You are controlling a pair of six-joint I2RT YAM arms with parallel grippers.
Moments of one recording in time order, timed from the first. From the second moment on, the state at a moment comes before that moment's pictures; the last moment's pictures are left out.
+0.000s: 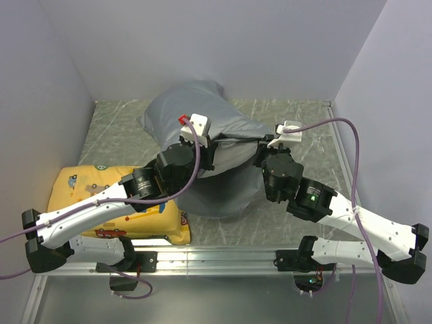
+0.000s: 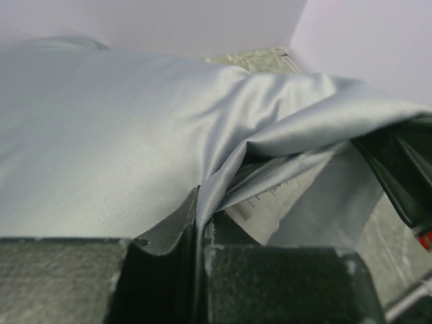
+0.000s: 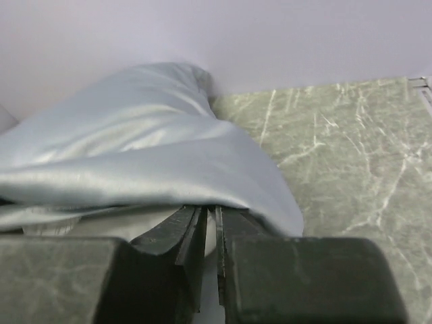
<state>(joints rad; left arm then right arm) -1.11 1.18 1.25 -0.21 -0.64 -0.27 1.08 0.98 1.08 -0.21 1.08 0.27</state>
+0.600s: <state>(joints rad) -1.09 1.10 1.19 -0.26 -0.54 -0.37 0.65 1.04 1.10 -0.14 0.34 0.33</state>
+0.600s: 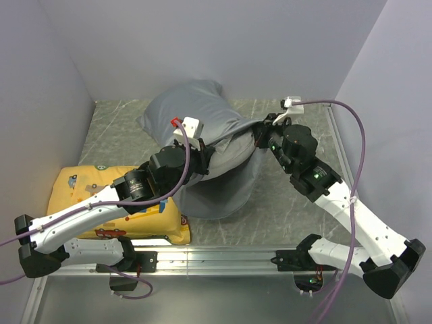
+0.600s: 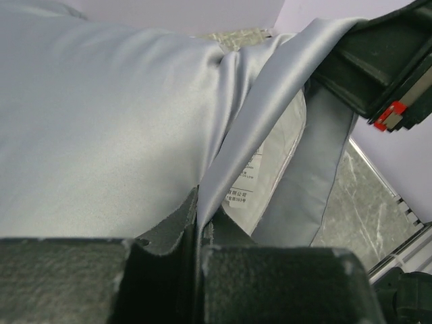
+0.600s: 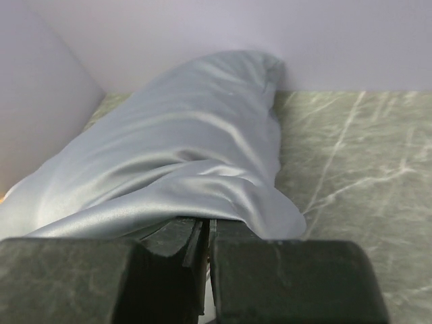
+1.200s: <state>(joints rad) -1.07 1.11 1.18 -0.32 -0.52 -0.38 0.37 1.22 1.12 -0.04 -0.29 0.50</state>
